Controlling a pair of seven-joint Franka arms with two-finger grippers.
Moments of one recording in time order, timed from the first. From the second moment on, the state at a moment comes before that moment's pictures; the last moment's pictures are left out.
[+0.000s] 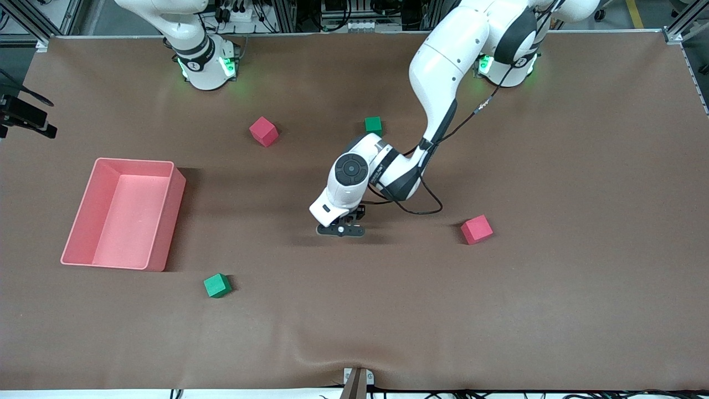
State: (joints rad) left arm -0.83 1.05 0.04 -1.08 -0.20 2.25 -0.67; right arm -0.07 0.02 -0.05 -1.44 0.04 1.39 -0.08
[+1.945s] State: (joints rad) left arm -0.82 0.89 0.11 -1.11 0.07 2.20 -0.80; right arm -0.08 0.02 -0.04 -1.44 0.04 1.40 -0.07
